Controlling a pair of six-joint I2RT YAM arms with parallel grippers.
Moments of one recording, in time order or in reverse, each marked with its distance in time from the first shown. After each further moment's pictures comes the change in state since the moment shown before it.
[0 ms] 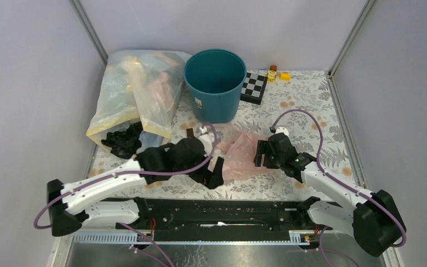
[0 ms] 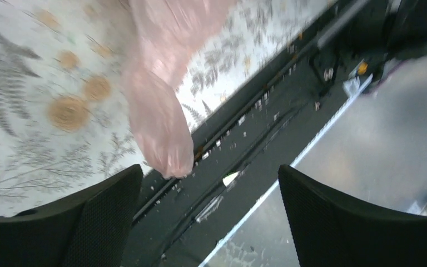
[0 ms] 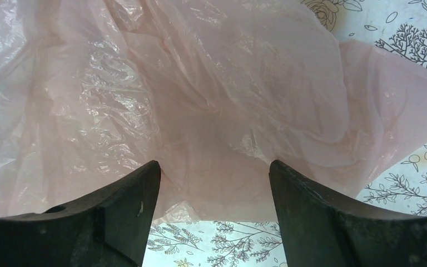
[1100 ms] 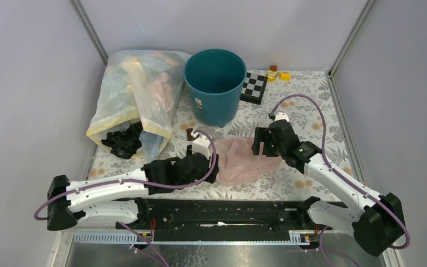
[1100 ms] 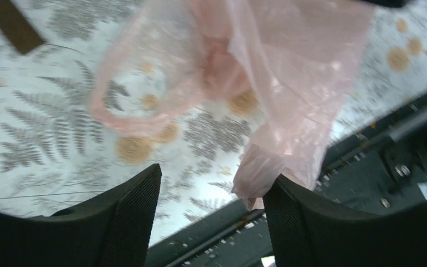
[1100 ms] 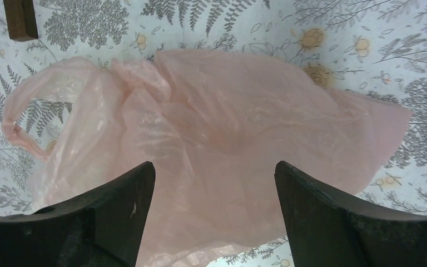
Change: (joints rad) left arm -0.159 -0.040 -0.147 0.206 -0.533 -0.113; right arm 0.000 -0.002 0.227 -0.147 0.023 -0.064
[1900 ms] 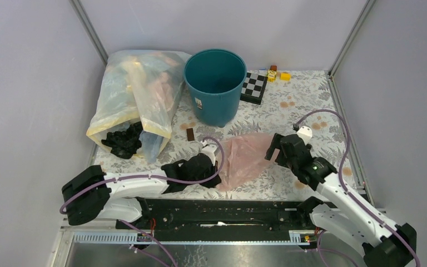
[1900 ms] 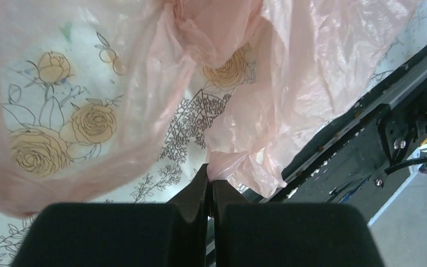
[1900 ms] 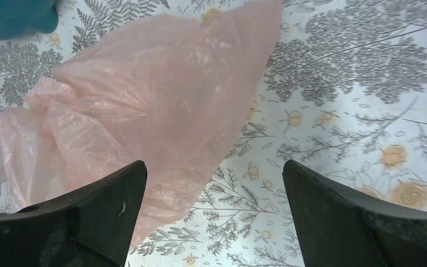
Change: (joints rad) left arm 0.184 0.216 -0.257 0.470 0.391 -0.050; right arm 0.002 -0.234 -0.146 -0.107 0.220 0.254
